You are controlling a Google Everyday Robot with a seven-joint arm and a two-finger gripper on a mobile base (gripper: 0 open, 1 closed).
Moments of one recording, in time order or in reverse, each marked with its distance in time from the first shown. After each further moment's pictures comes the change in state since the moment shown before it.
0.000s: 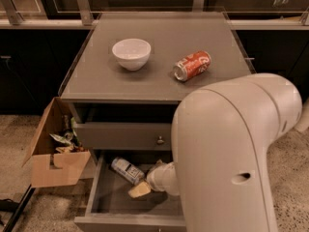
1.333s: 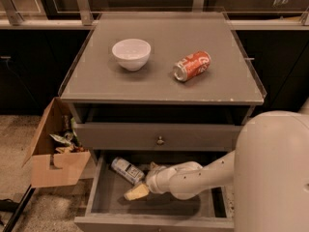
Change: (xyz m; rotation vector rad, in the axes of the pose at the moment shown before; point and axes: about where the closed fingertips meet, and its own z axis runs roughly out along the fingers) arm -0.008 0.021 0.019 -0.164 -0.161 -0.003
